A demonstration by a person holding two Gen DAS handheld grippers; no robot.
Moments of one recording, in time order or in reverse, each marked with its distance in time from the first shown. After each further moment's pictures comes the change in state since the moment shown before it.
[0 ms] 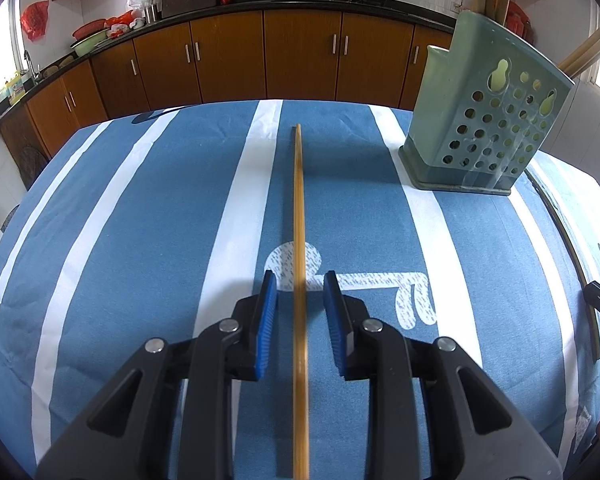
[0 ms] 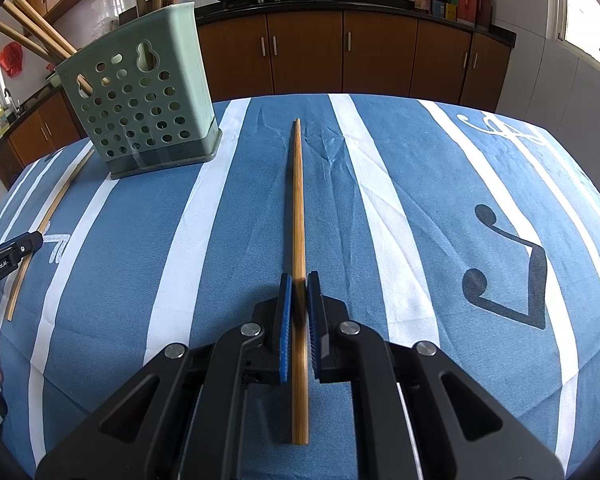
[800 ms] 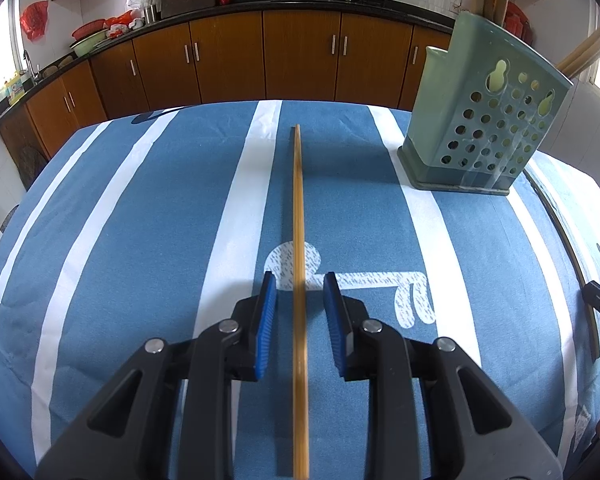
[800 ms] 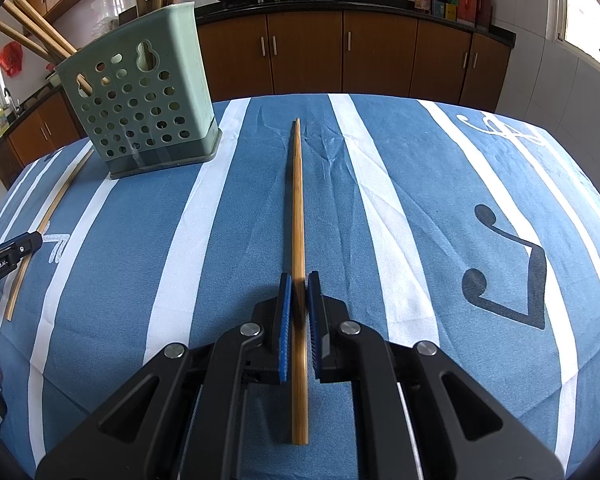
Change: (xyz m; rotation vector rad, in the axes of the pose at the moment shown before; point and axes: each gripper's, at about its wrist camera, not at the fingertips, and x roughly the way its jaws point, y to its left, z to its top) left arm -0.002 0.000 -0.002 0.006 -0.001 -0.001; right arm 0.000 -0.001 -0.001 0.014 0.000 0.012
